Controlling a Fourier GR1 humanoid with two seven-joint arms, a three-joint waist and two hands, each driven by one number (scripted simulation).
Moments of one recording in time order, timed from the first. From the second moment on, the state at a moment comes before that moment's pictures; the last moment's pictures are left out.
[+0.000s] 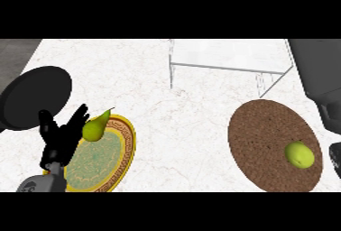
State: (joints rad) left arm -0.08 0.16 0.09 -1.36 0.11 -0.02 0.31; right arm -1.40 -0.31 -0.13 -0.67 0.80 0.00 0.47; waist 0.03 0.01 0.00
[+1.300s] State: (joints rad) left arm -0.07 0.15 0.09 -1.35 0.09 -0.02 0.29; right arm -1.49 -0.34 -0.32 -0.45 0.68 -0.23 0.30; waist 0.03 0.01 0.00
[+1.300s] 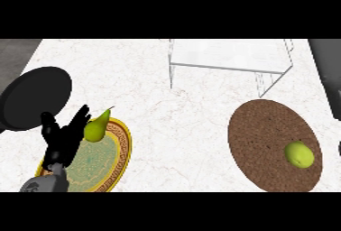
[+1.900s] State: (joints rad) left arm -0.05 0.14 0.08 -1.37 0.09 -0.01 0.29; right arm -1.49 -0.36 -0.49 -0.51 0.51 -0.39 0.27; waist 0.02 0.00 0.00
